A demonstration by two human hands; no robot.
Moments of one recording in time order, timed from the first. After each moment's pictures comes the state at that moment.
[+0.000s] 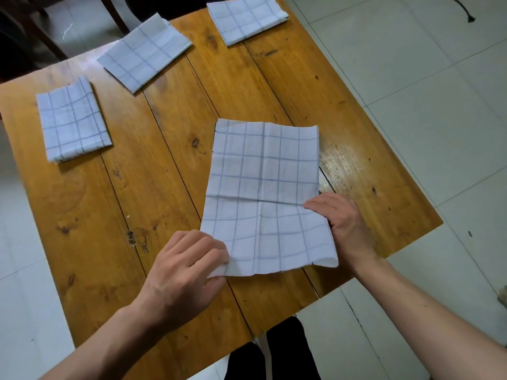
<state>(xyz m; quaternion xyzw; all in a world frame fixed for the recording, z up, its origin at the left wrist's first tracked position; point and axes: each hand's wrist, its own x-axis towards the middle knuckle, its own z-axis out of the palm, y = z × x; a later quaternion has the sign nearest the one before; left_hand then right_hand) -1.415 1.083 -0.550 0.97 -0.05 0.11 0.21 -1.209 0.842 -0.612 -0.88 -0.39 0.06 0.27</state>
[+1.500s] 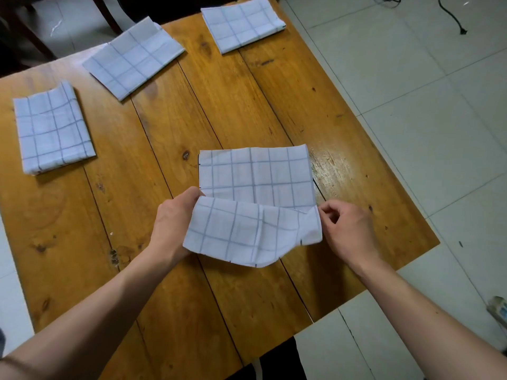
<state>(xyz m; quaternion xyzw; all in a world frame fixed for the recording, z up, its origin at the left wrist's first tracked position) -1.324 1.127 -0.586 0.86 0.32 -0.08 0.40 -1.178 0.862 -0.591 -0.93 -0.12 0.19 0.30</state>
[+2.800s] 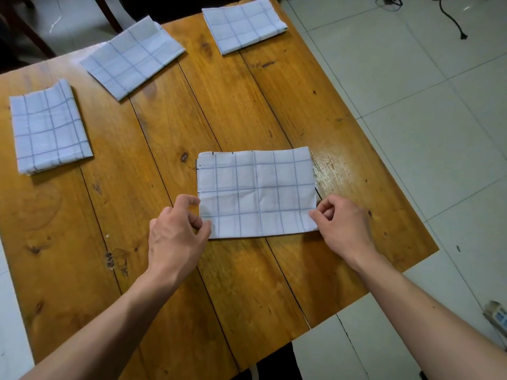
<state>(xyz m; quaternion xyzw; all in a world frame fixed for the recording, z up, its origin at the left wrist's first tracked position) -1.333 1.101 -0.585 0.87 0.37 0.01 0.31 -1.168 0.877 -0.585 -0.95 -0.10 0.19 0.24</state>
